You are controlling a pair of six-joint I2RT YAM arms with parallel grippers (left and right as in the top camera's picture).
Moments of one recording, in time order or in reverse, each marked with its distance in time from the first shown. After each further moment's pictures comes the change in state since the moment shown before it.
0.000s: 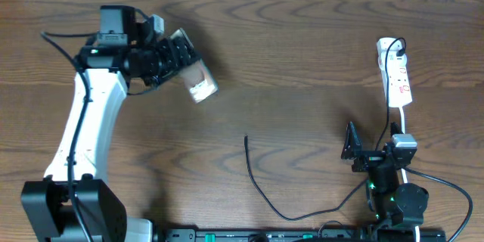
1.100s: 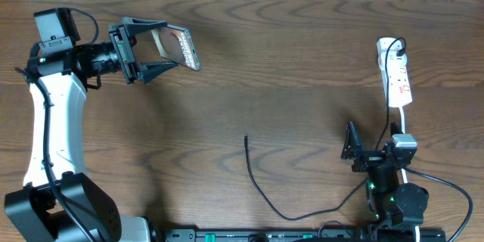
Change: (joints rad) left arm 0.242 0.000 0.000 0.074 0.767 -0.775; right arm 0.000 0.000 0.000 0.000 0.000 0.000
